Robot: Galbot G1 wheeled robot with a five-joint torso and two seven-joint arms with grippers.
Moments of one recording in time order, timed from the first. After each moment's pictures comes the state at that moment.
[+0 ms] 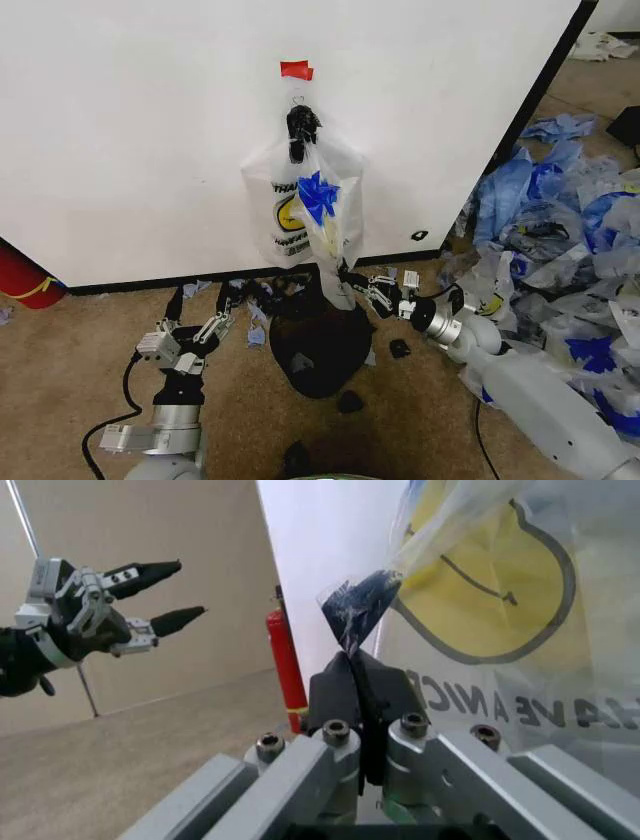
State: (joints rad) left arm 1.65 -1.17 -0.40 -2.22 -0.55 -0.47 -0.15; right arm -0.78 0.91 -0.04 1.48 0.98 0.33 -0.95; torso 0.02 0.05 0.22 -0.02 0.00
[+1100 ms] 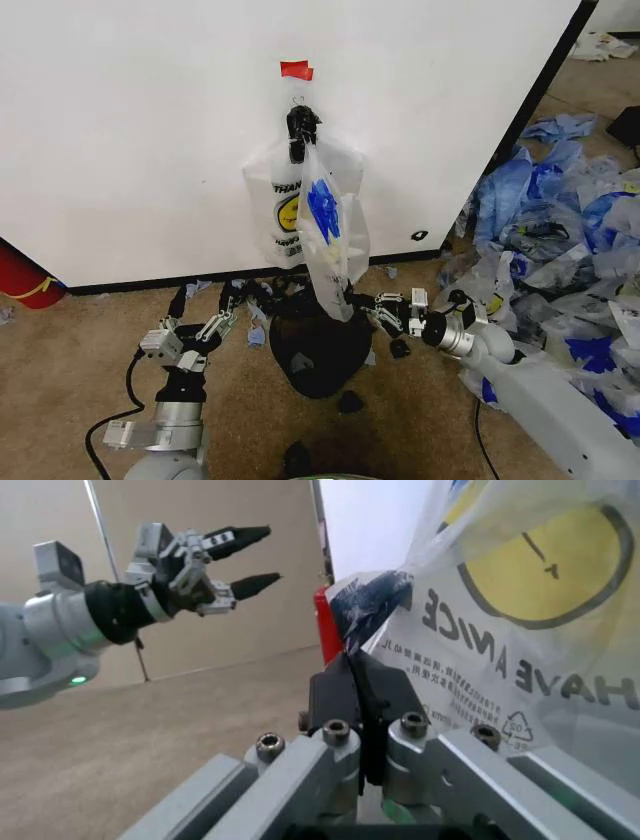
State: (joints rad) left arm 1.63 -1.15 -0.39 -2.20 -0.56 -0.47 -0.15; right arm -0.84 0.88 0.01 1.50 0.94 0.33 -1.09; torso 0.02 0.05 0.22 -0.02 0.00
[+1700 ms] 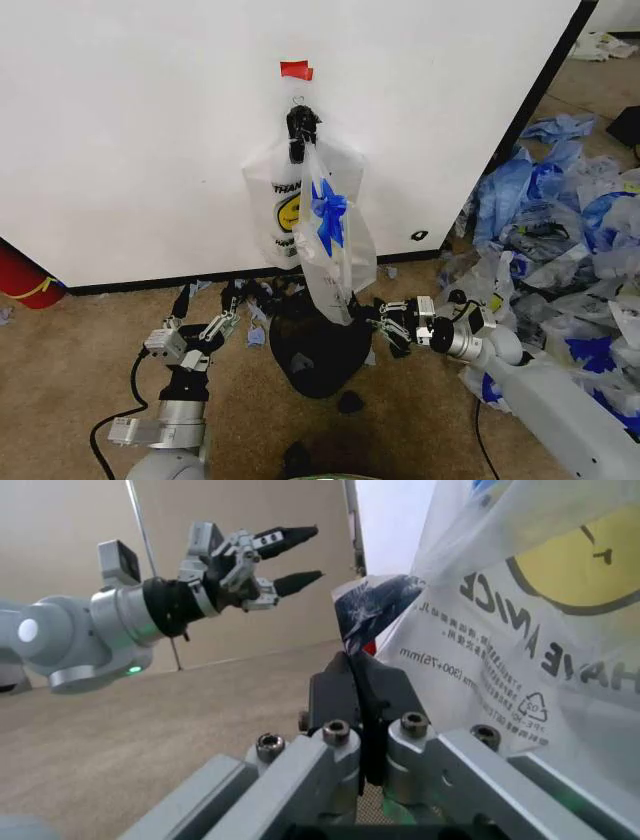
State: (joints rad) left arm 1.62 -1.15 -0.38 -2.19 -0.56 -0.47 -0.15; right arm -0.86 0.86 0.04 1.51 0.94 0.30 -1.19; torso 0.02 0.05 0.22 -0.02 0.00
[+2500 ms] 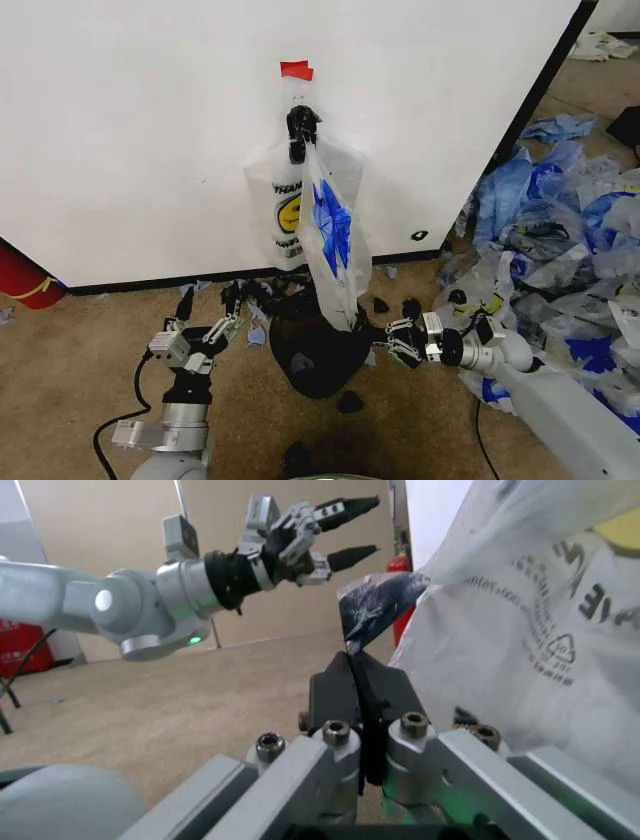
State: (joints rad) left arm 1.63 -1.16 -0.37 -2.19 -0.55 -0.47 -0.15; right arm -0.92 0.85 0.09 1.52 0.90 0.27 -1.31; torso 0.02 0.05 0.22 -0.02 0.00
